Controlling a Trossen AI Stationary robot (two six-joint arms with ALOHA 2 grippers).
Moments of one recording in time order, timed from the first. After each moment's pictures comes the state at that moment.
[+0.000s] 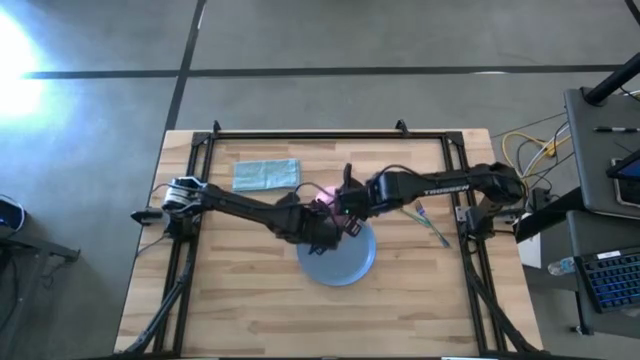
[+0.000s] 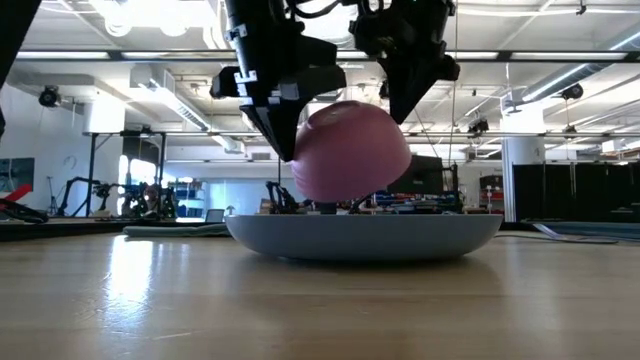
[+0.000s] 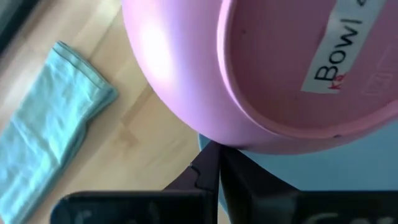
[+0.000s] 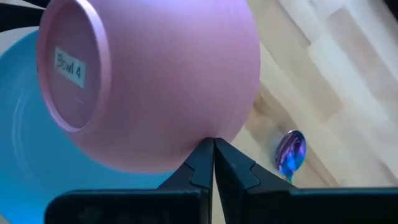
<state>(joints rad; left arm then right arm) -0.16 1.93 1.61 -1.04 -0.53 -0.80 0.08 1.77 1.56 -1.12 0.28 0.67</state>
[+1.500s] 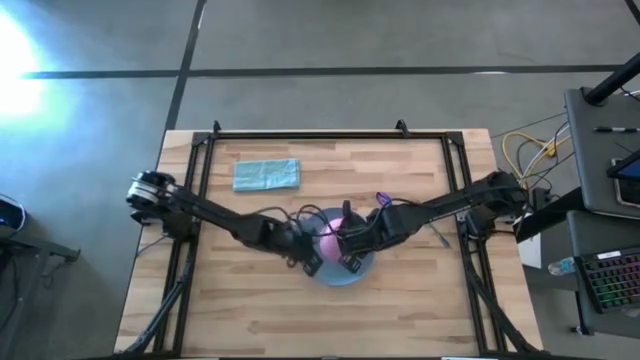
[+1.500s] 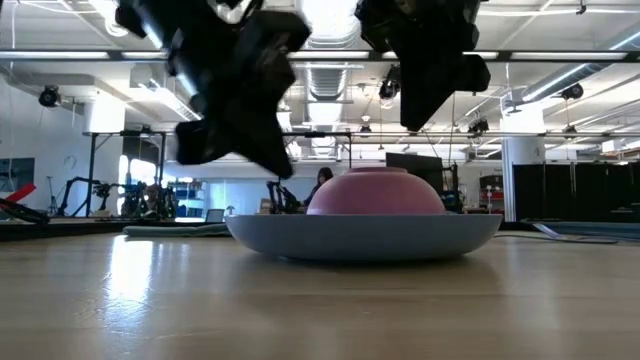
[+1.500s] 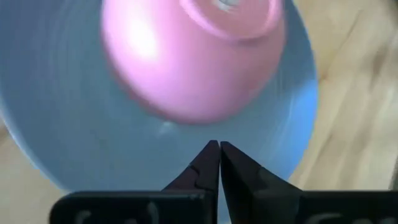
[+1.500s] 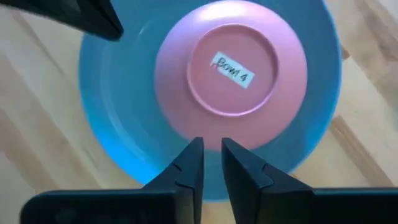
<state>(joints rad) -0.25 1.65 1.03 -0.25 -0.16 -1.01 0.26 1.77 1.45 -0.95 0.16 0.89</state>
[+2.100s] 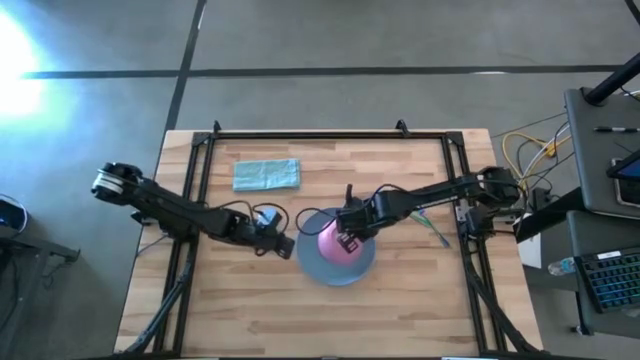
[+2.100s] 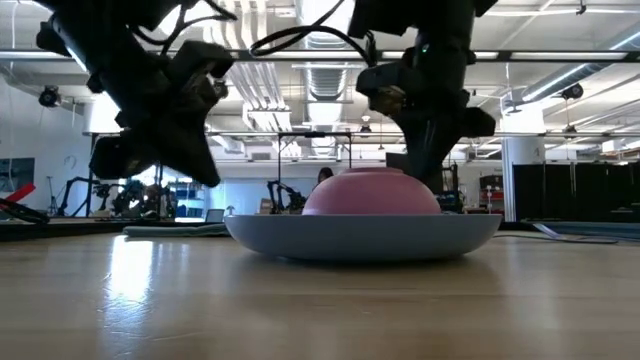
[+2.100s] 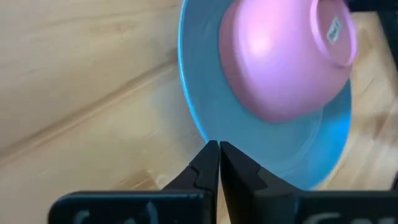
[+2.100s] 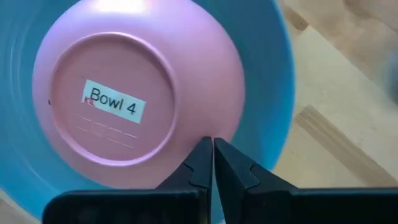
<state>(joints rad) -0.26 1.36 0.67 -0.17 -0.27 -1.28 0.10 1.80 1.31 -0.89 0.08 0.96</state>
